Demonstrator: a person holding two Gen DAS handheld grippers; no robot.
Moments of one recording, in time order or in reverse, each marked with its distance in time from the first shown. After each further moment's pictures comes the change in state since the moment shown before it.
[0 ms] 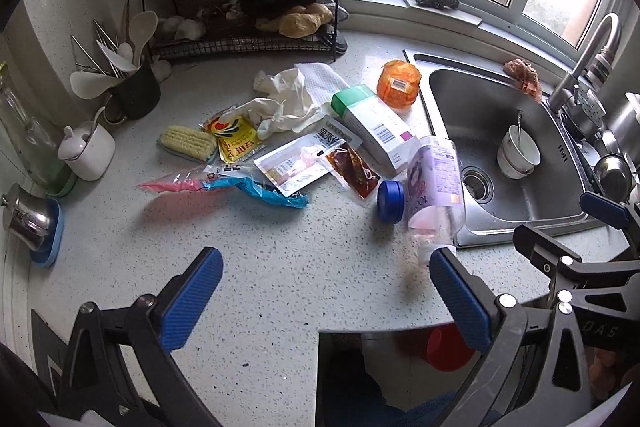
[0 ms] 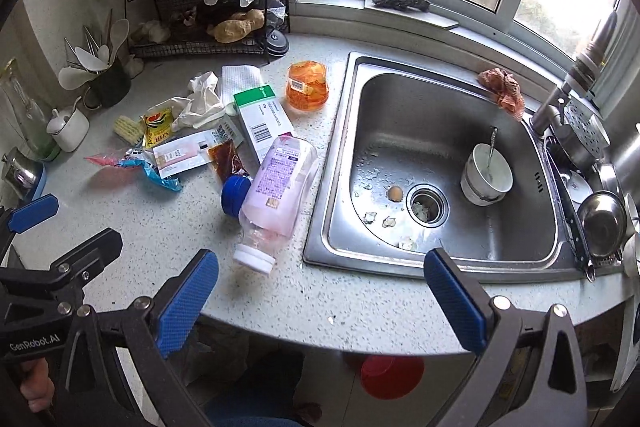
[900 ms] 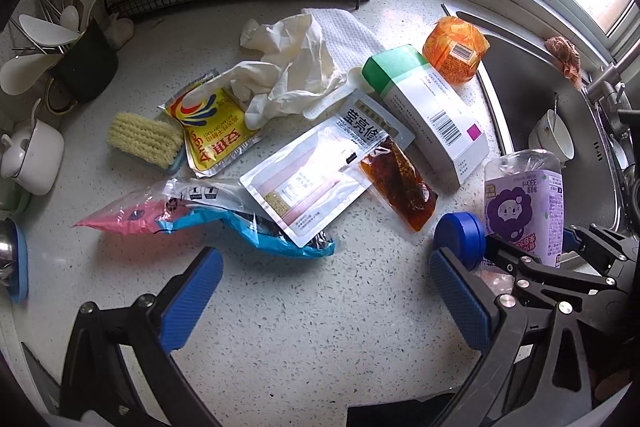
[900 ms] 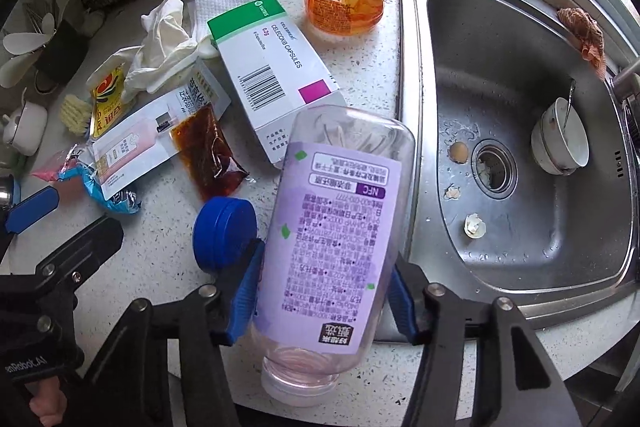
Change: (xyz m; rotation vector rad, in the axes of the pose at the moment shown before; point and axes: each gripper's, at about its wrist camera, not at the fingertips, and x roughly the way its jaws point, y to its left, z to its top) left arm 0.106 0.026 0.044 0.000 0.176 -0.031; right arm 0.130 0.019 0.041 0.042 0.297 0.070
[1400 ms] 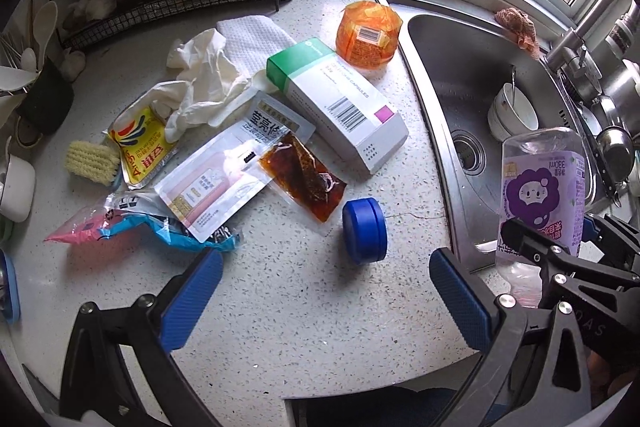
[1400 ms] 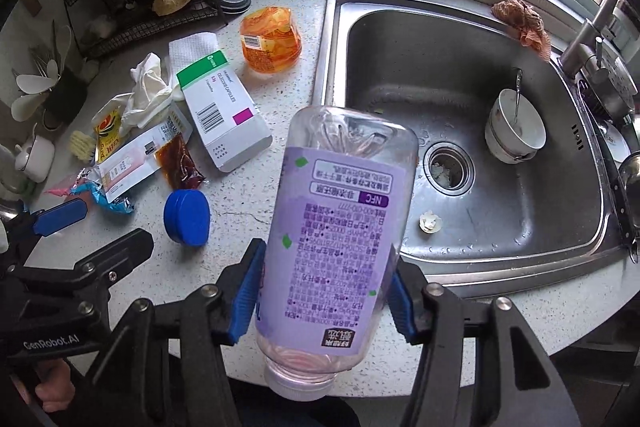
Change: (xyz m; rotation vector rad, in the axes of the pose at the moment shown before) left arm 0.001 -0.065 -0.004 0.116 0.013 -0.072; right arm -0.048 -0.051 -0.028 0.101 -0.128 -0.026
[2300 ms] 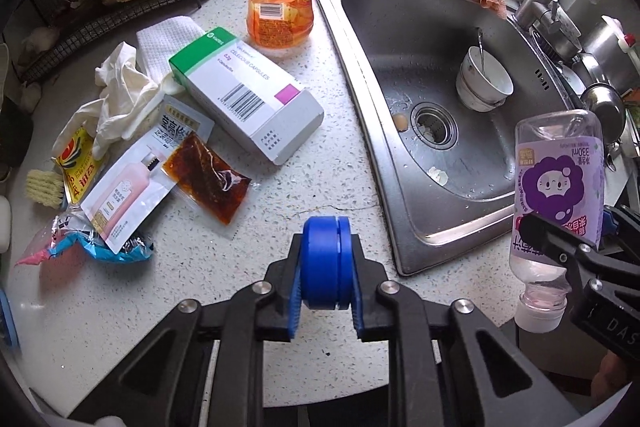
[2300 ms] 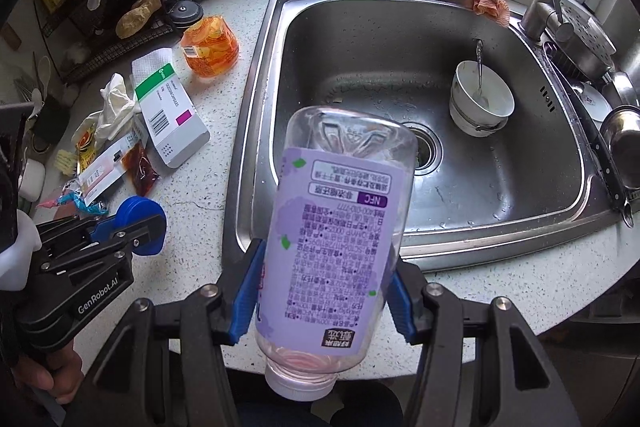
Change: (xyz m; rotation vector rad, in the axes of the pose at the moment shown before) left arm 0.023 -0.069 -0.001 0.109 0.033 -0.037; right arm -0.014 -0.059 -0.026 0.092 -0.011 0.001
